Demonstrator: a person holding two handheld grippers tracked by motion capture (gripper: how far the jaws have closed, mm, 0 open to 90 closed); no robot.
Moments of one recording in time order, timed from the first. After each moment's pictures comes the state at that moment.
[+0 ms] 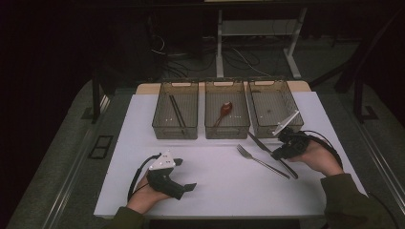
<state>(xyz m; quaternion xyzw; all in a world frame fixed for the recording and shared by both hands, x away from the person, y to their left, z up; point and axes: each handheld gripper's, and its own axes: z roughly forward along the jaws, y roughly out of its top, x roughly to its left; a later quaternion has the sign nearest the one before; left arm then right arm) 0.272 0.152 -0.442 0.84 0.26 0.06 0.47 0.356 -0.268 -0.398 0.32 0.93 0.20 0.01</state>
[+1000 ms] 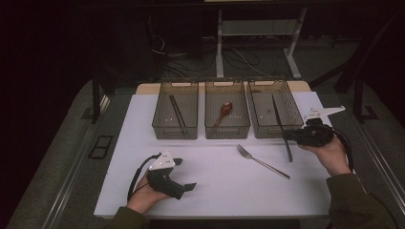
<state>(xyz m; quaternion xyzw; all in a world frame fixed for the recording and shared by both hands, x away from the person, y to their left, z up) 0.272 0.152 -0.441 0.84 0.26 0.06 0.47 0.355 -0.329 -0.383 0.38 0.82 0.42 0.09</state>
